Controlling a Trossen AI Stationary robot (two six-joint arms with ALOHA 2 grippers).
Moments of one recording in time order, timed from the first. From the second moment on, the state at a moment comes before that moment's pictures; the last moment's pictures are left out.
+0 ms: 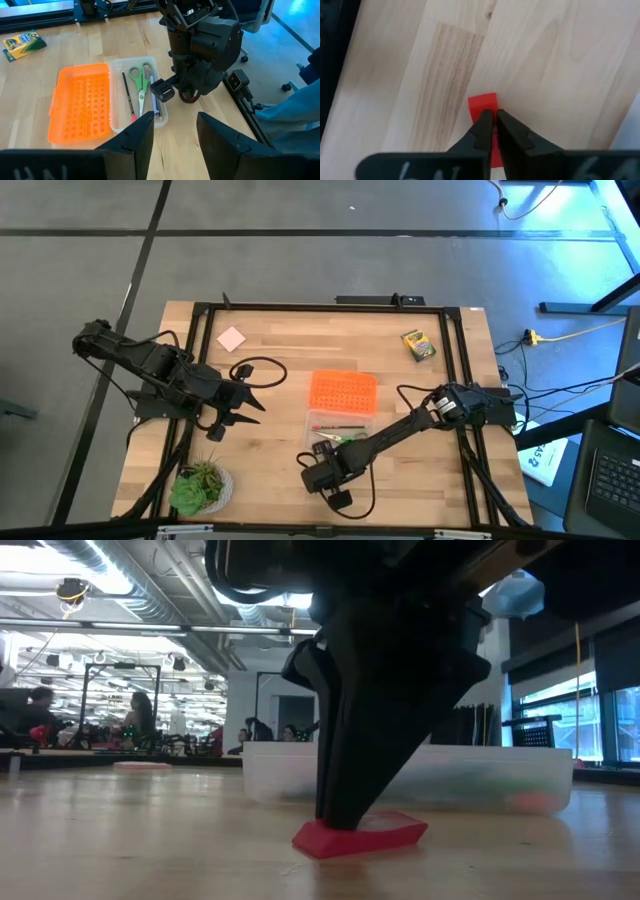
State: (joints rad) left arm -0.39 1.00 1.13 -0.73 -0.09 -0.10; right arm 0.48 2.31 1.81 -0.72 -0.03 0.15
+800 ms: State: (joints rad) left arm -0.39 1.00 1.13 -0.73 -0.09 -0.10; right arm 0.47 2.32 1.87 -0.73 -0.01 0.13
